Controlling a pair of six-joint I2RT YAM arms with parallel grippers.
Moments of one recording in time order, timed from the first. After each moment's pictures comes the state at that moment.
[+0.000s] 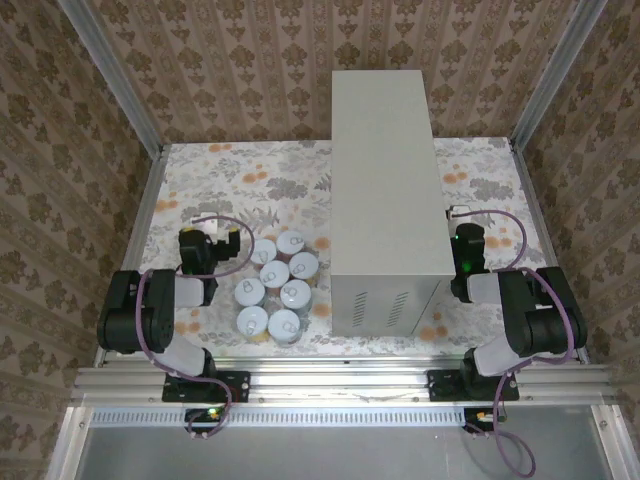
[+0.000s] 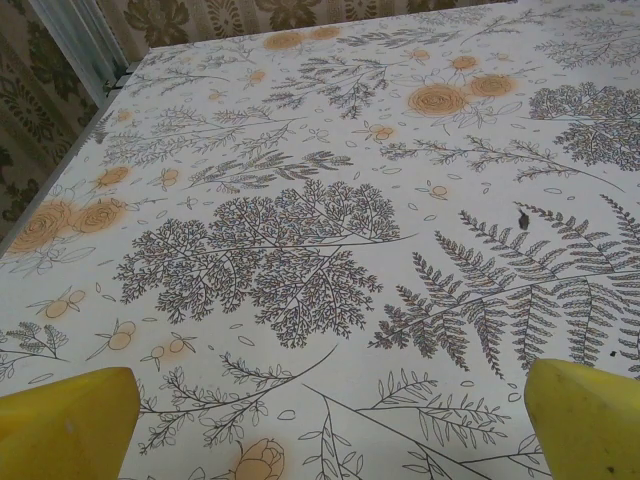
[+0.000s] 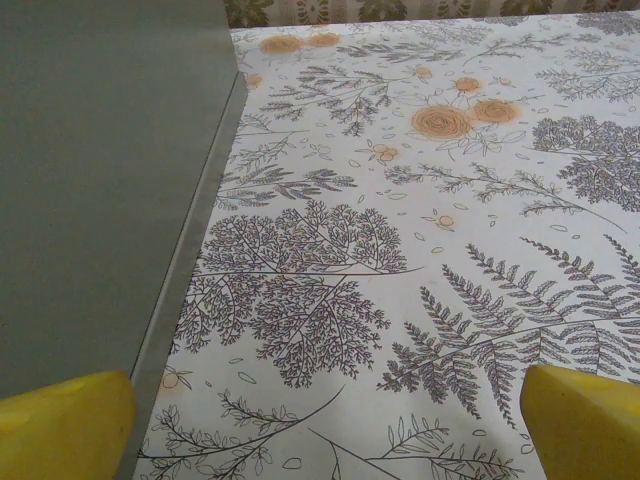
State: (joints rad) left arm -0.04 1.54 0.37 0.81 -0.05 0.11; right arm 0.02 1.52 0.39 0.73 0.04 0.05
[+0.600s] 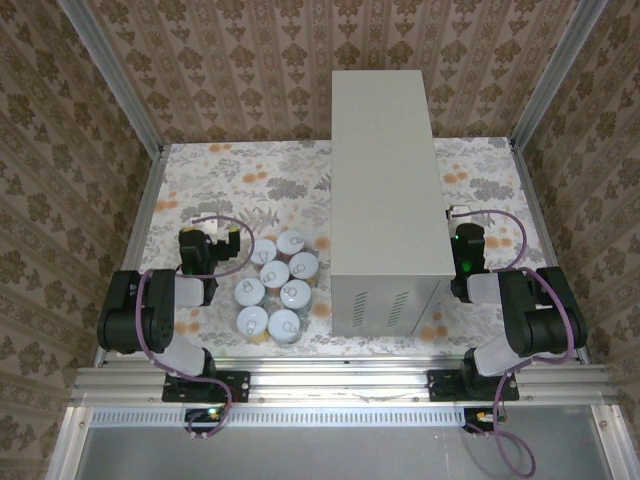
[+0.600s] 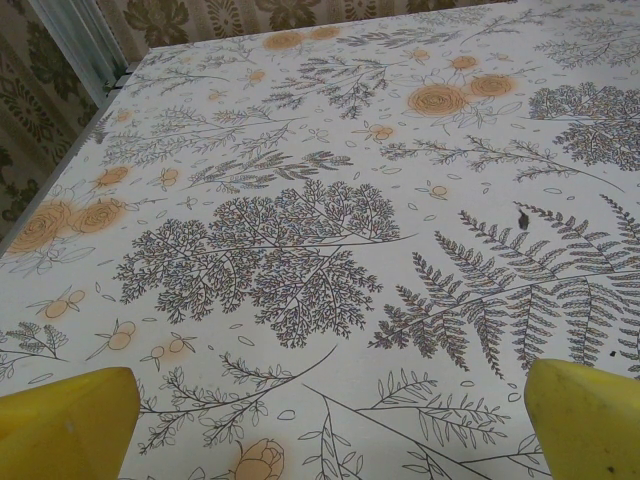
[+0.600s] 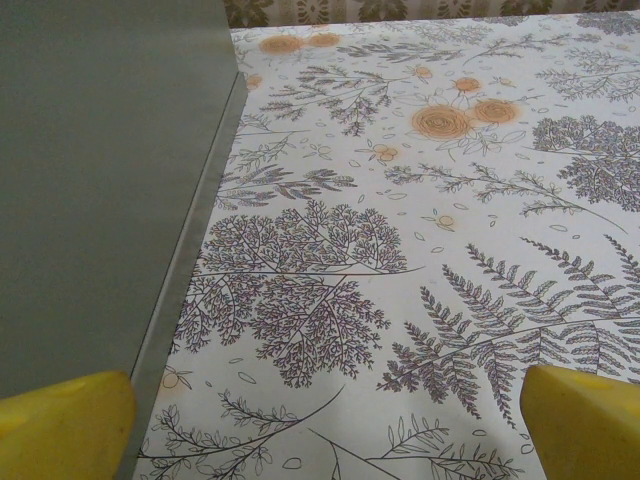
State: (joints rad) left arm -0.04 1.54 0.37 0.81 -0.05 0.11; right arm 0.02 1.52 0.39 0.73 0.04 0.05
